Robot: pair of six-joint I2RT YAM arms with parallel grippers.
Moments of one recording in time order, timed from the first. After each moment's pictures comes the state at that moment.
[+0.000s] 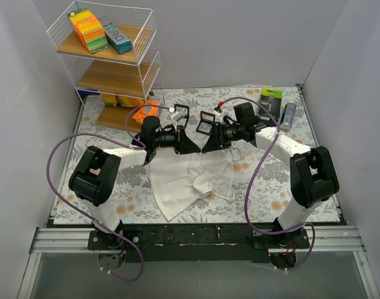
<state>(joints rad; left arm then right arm) -0.45 1.74 0.88 0.66 1.02 -0.55 0.42 1.68 1.13 -0.24 -0.89 0.30</state>
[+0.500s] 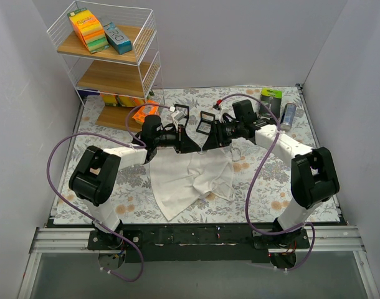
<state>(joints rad) -0.45 1.74 0.89 0.61 0.97 -0.50 0.44 1.67 1.20 -0.35 -0.75 0.27</state>
